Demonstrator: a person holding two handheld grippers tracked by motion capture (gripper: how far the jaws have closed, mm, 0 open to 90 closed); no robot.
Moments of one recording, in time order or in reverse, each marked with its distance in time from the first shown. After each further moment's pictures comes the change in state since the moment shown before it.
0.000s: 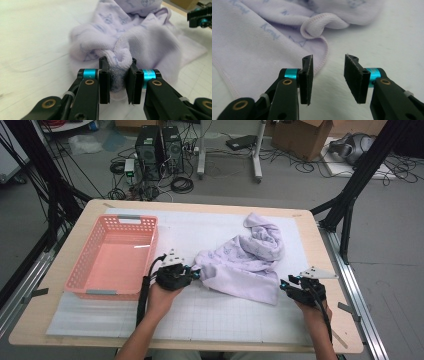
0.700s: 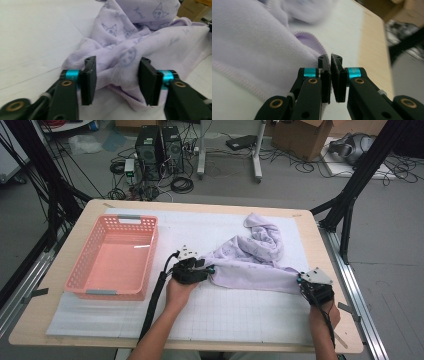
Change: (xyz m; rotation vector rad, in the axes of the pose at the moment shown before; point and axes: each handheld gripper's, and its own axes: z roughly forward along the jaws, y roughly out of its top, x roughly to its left) left arm -0.015 0.004 0.066 -0.045 0.003 -0.096; right arm -0.009 -0.006 -0.011 0.028 -0.405 -0.207
